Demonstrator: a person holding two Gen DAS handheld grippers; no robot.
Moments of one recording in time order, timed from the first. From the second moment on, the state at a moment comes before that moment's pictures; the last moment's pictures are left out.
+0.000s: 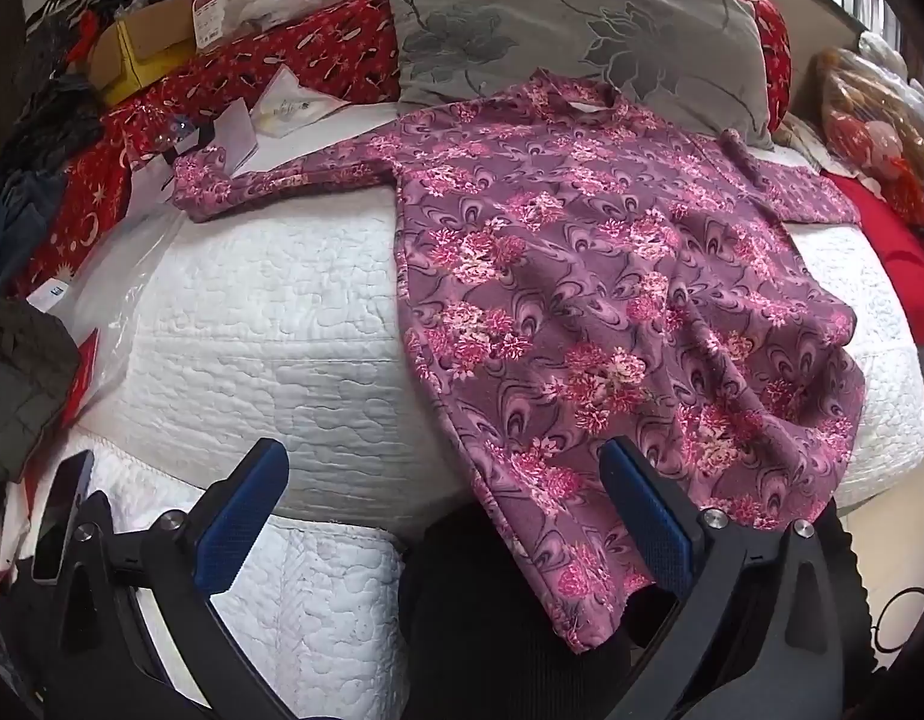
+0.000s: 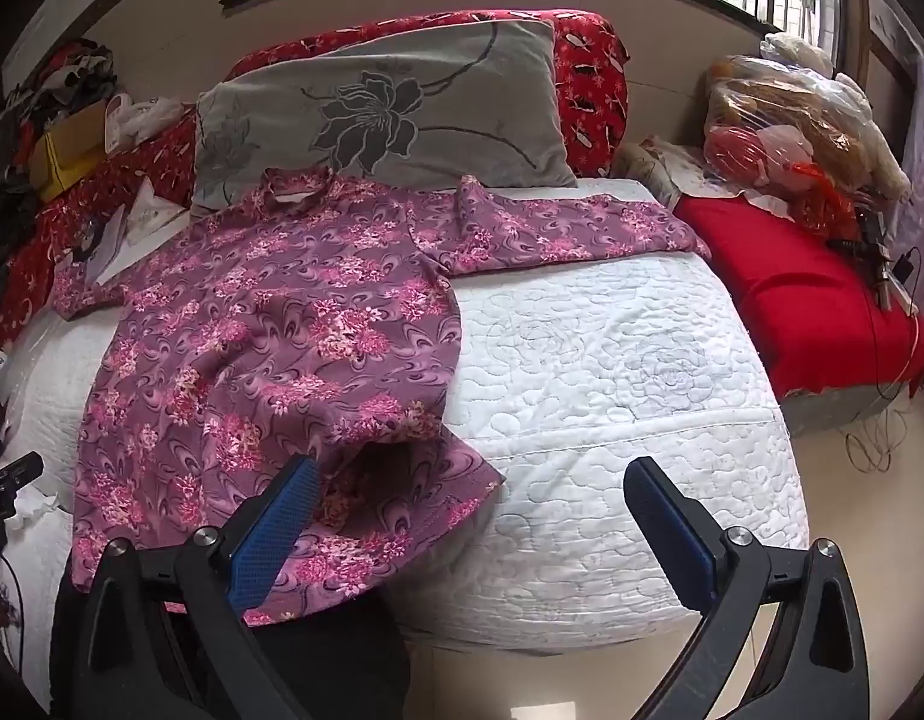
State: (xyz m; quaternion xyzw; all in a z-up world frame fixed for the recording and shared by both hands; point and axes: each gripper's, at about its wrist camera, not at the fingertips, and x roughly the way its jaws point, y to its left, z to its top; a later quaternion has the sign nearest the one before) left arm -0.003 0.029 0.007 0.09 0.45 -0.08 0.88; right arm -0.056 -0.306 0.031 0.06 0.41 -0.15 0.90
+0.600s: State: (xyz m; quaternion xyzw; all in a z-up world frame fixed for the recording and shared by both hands) left arm -0.007 0.035 0.018 0.08 0.43 -0.08 0.89; right arm -0.061 -0.296 0.040 0.05 0.39 -0.14 0.91
